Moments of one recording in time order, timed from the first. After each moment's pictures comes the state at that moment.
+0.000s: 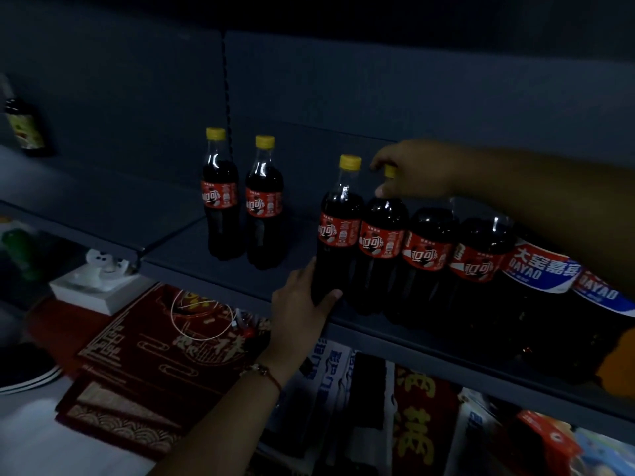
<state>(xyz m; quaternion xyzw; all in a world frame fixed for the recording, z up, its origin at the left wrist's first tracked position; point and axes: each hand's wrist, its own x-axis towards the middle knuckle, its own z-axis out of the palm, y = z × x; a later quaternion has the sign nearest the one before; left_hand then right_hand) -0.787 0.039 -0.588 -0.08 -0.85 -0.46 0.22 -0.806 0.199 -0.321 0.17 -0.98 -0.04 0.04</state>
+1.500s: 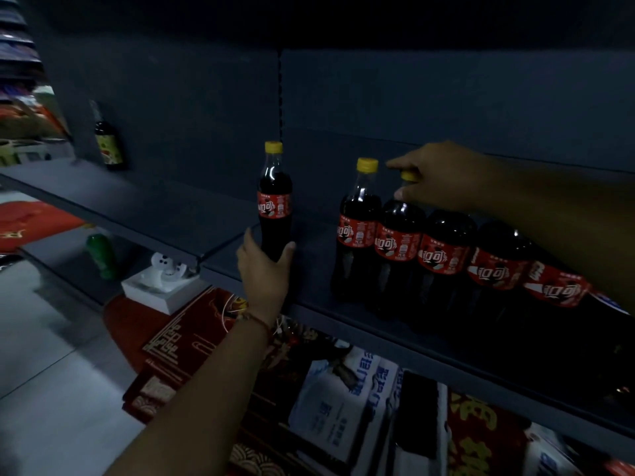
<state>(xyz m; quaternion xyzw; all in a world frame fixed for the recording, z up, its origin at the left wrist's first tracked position) -0.843 -0.078 -0.555 0.17 -0.77 -0.52 0.33 -0.820 0.159 -0.335 0.23 -0.97 0.01 0.11</state>
